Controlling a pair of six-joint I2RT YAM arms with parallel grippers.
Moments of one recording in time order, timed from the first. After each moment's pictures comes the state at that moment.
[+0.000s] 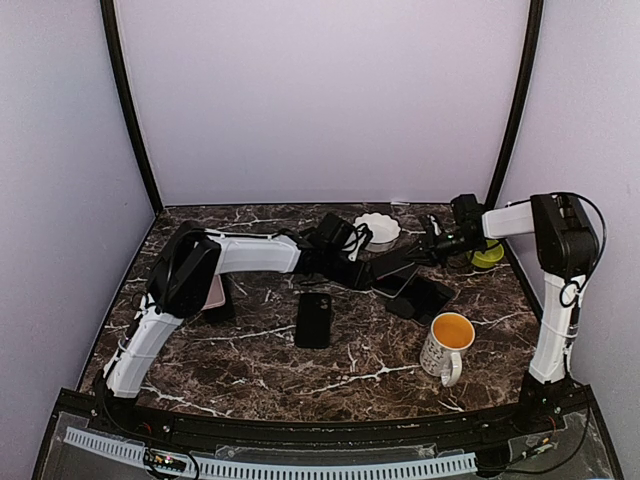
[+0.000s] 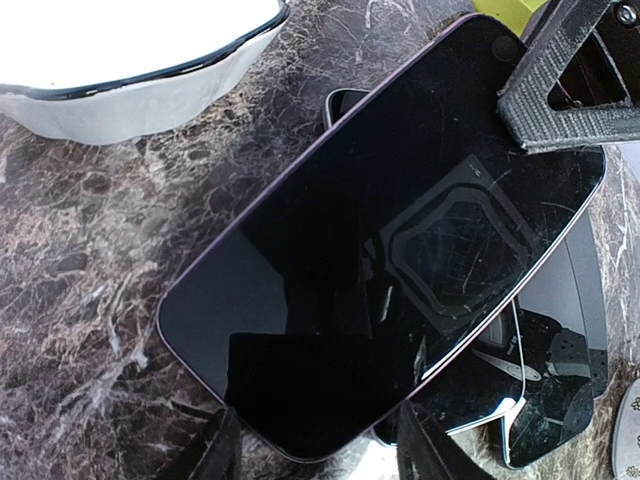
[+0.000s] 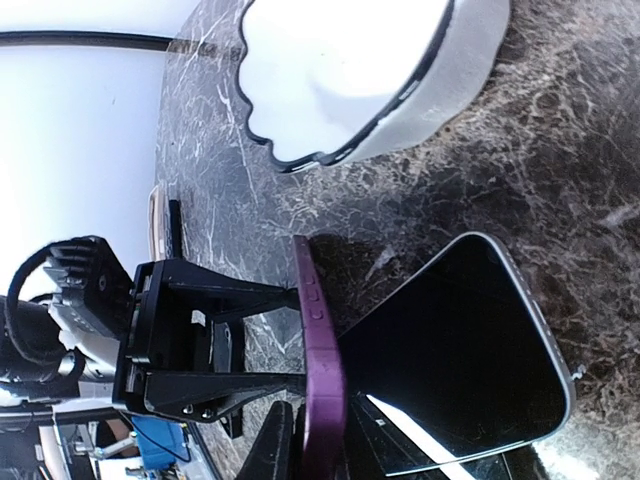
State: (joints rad) left arm -0.83 2.47 1.94 -0.24 0.19 -0.27; right arm 0.16 2.06 1.31 -0.28 -0.94 0.39
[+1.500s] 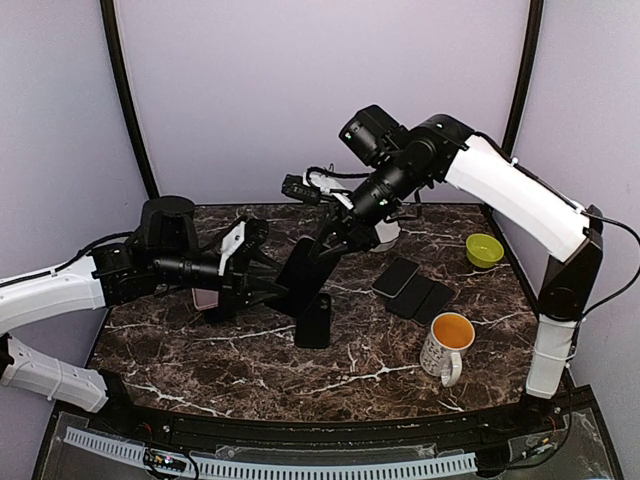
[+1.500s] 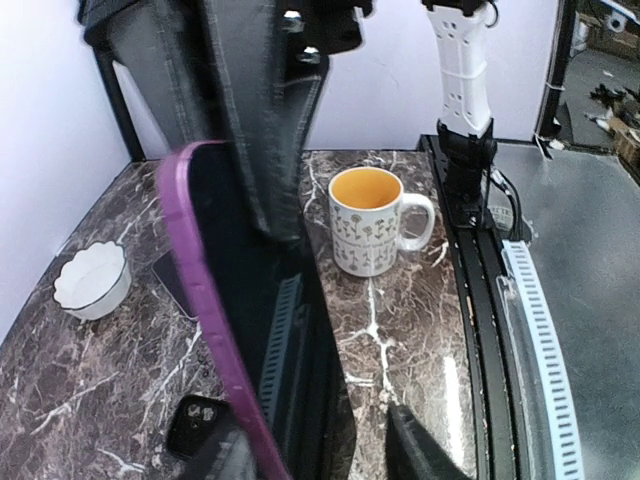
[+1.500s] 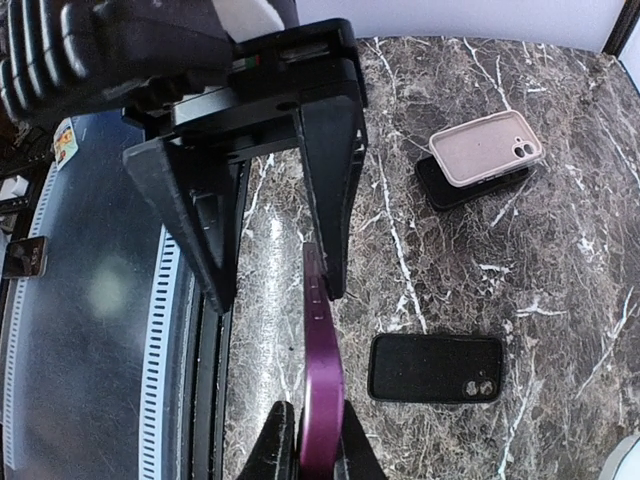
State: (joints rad) left arm -0.82 1.13 0.88 -0.16 0.55 0.30; right arm 0.91 1.90 2.16 -1.25 -0.61 -0.48
